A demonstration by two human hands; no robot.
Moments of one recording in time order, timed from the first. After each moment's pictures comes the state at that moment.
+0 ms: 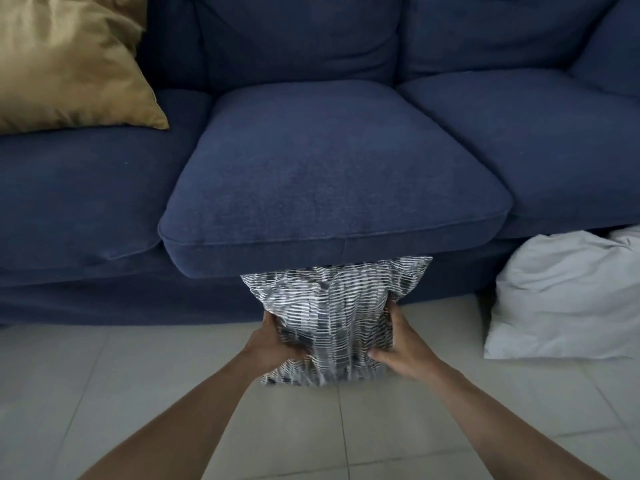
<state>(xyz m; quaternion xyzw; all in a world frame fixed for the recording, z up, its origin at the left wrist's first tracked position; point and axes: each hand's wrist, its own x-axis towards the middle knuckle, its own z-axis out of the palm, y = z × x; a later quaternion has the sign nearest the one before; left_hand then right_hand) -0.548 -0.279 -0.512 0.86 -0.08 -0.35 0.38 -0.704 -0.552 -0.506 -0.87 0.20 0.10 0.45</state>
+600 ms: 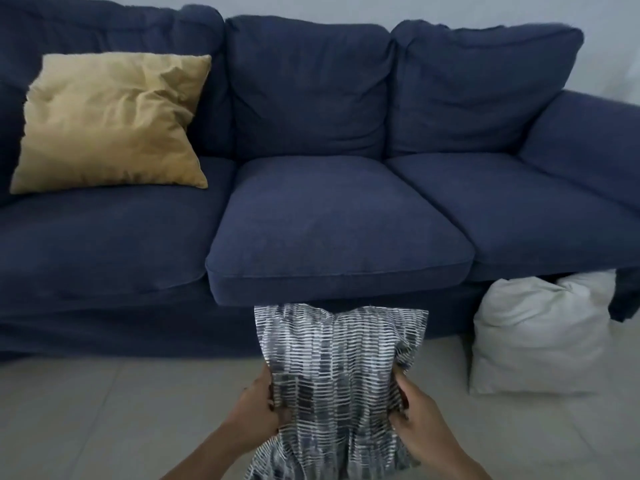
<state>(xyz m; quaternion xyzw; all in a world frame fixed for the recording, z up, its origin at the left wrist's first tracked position) -0.631 -0.205 -0.435 0.85 -0.19 -0.29 0.40 -0.796 -0.485 -0.448 -0.85 0.23 -0.01 0.47</state>
